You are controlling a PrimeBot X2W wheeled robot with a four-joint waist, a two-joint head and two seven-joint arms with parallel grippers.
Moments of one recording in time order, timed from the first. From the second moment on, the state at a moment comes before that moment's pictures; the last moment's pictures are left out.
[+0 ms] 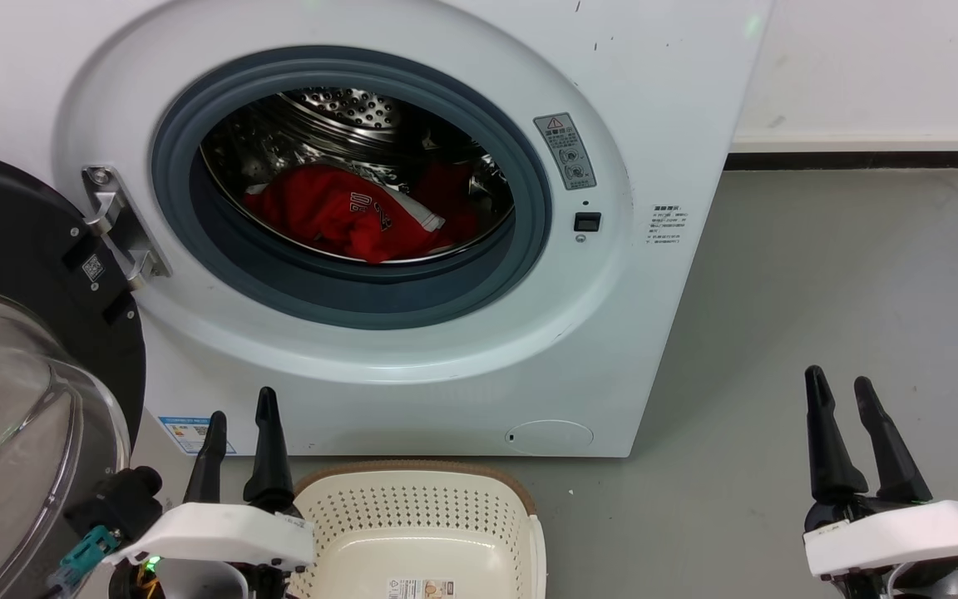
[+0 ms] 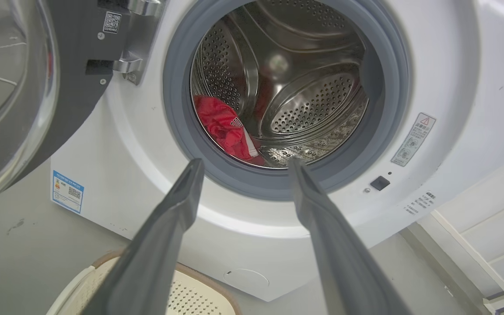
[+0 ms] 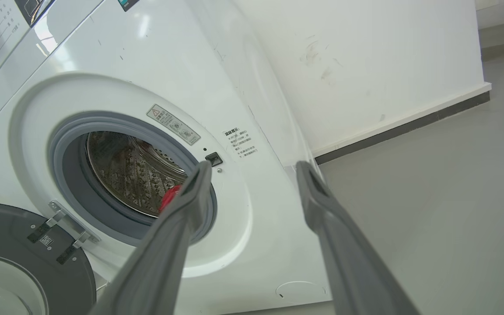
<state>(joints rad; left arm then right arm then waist) -0.01 0.05 -0.02 0.05 -0.64 0.05 -0.11 0.02 -0.05 -0.03 0.00 0.57 0.13 -0.11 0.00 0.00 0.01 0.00</state>
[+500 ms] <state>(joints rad) 0.01 0.06 -0.06 0.04 -0.45 0.09 -0.15 0.05 -0.05 -0.02 -0.04 0.36 0.13 -0.16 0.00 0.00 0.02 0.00</state>
